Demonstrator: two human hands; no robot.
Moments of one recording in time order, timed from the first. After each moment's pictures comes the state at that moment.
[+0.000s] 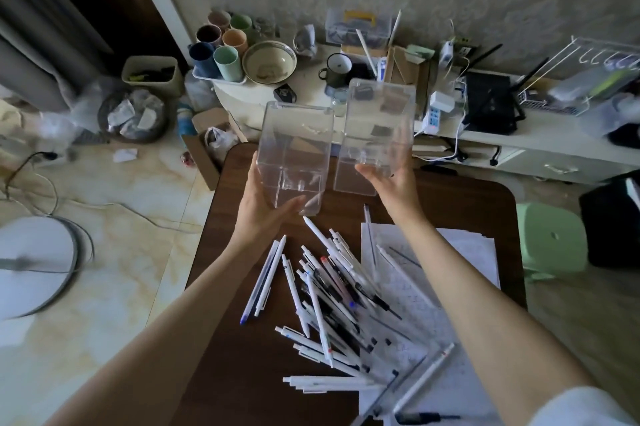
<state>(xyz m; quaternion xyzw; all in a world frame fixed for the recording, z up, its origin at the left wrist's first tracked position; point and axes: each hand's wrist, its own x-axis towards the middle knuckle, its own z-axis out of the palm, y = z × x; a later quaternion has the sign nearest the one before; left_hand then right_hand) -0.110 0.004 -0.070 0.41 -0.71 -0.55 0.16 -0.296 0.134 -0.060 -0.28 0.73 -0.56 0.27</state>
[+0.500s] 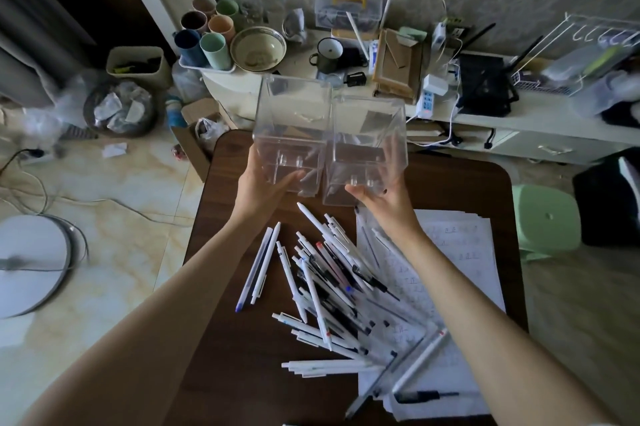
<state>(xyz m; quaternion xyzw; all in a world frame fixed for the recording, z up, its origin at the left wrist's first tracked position) -0.125 0.002 -0.068 0.41 -0.71 -0.55 0.15 -0.268 0.168 -0.077 -0.30 0.74 -0.54 0.26</state>
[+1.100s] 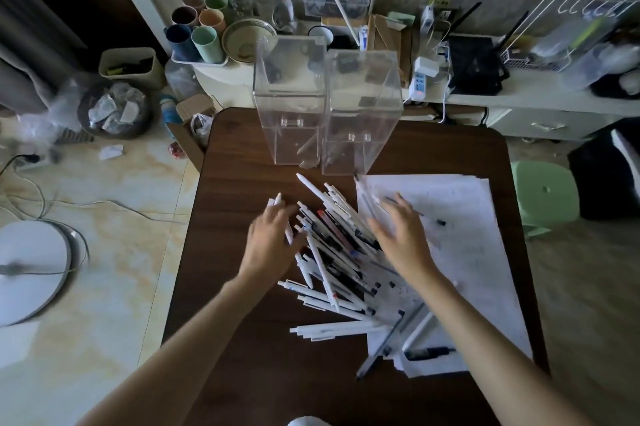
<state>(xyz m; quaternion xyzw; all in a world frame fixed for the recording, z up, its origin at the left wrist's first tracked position) -0.042 0.084 -0.117 0.33 -0.88 -0.34 -0.02 -0.195 0.262 -0.118 -0.27 0.89 -0.29 0.23</state>
